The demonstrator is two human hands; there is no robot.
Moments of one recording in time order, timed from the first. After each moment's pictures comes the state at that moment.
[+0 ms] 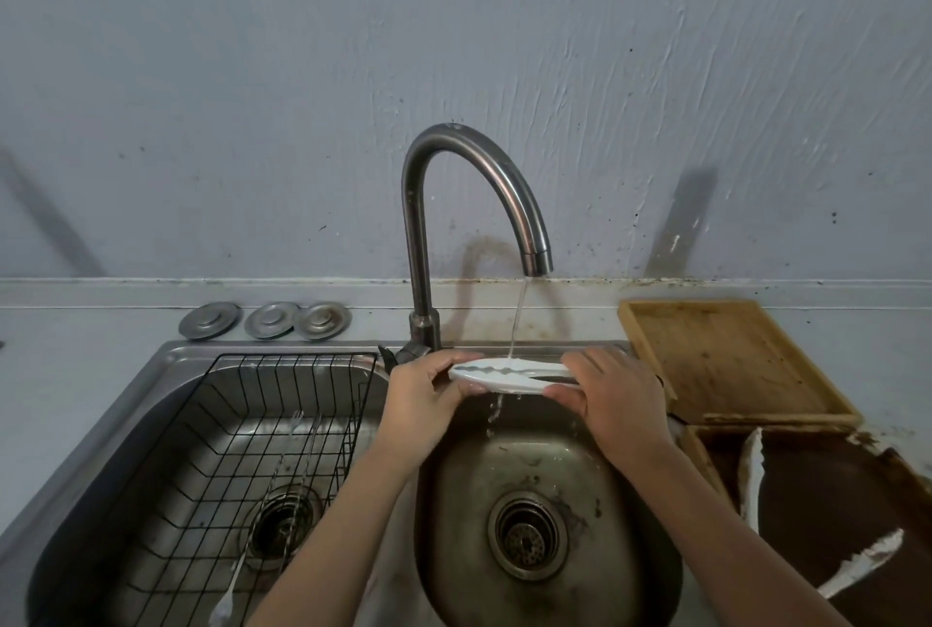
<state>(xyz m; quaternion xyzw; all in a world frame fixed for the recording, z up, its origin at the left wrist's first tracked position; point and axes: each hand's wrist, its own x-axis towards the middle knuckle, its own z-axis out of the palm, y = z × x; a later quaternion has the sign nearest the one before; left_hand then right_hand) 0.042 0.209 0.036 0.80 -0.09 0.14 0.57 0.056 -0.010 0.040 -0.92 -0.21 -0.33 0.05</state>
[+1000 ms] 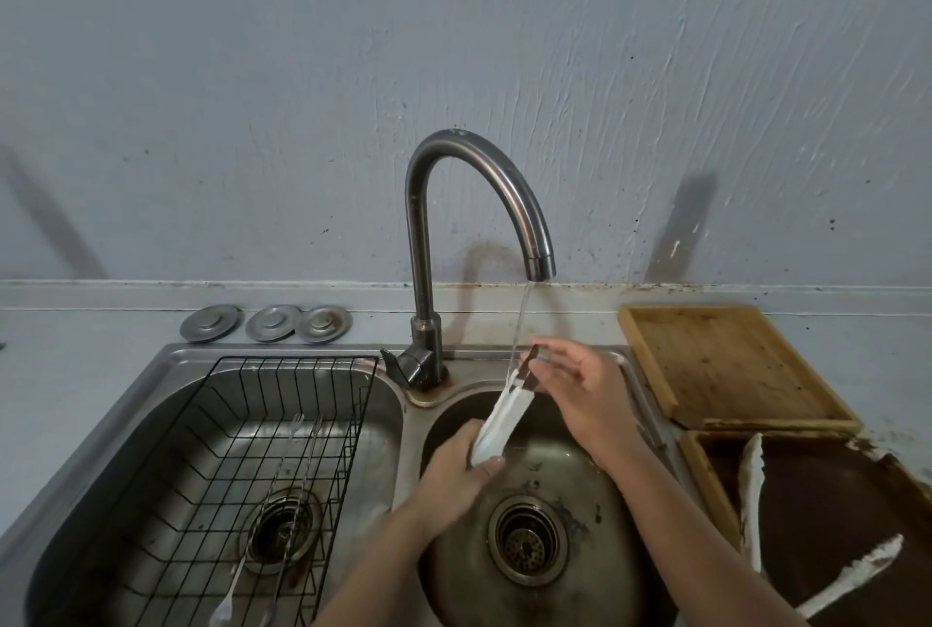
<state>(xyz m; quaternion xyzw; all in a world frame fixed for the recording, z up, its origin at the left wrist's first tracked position) 0.022 0.190 -0.030 0.86 -0.07 -0.08 0.51 0.049 0.024 0.050 -0.79 -0.10 -0.08 0.60</state>
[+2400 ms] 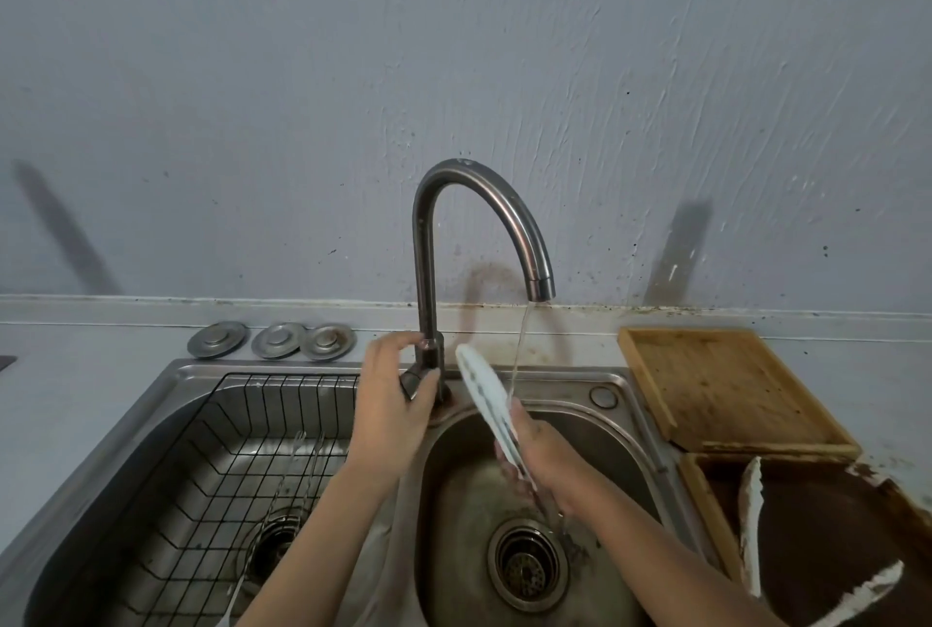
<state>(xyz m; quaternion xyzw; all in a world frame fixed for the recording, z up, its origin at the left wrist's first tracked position) 0.043 0.237 0.042 0.85 -0.04 0.30 0.43 0.047 0.053 0.016 -0.78 0.03 0.23 0.57</state>
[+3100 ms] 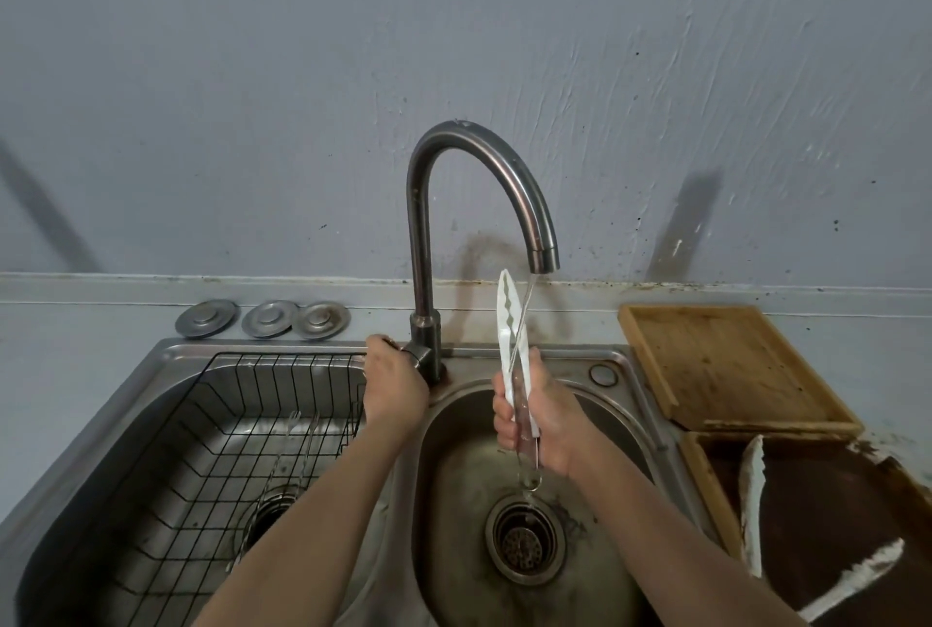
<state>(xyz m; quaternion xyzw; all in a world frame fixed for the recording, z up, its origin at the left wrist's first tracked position) 0.096 0.227 0.003 0.85 0.21 0.15 0.45 0.058 0.060 0.041 -0.55 0.07 0.26 0.79</state>
